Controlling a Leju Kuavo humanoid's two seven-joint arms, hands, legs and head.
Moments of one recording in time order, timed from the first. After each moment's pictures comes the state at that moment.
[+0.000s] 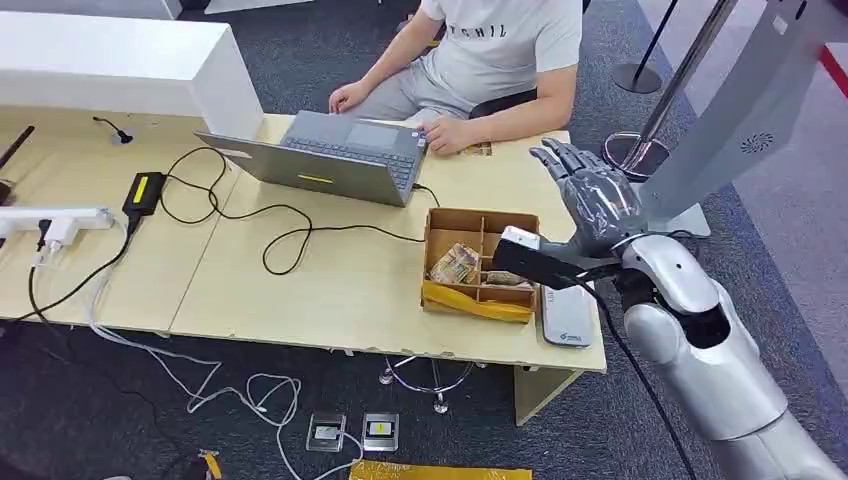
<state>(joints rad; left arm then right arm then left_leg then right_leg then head) -0.17 0.20 -0.68 -0.19 0.94 0.15 -0.01 -0.68 -0.39 0.56 -1.54 0.99 0.28 0.11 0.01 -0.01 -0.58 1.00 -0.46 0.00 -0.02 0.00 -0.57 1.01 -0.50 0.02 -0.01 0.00</state>
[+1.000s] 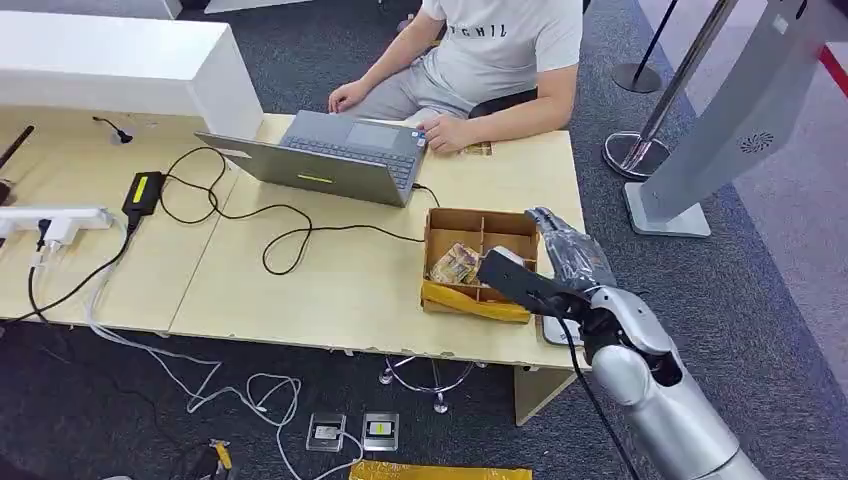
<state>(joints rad) -0.21 0.19 -0.72 -0.19 0.91 0.15 0.03 -0.51 -0.30 0.56 -1.52 0.80 0.24 0.38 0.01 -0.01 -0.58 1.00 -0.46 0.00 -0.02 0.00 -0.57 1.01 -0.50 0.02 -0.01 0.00</state>
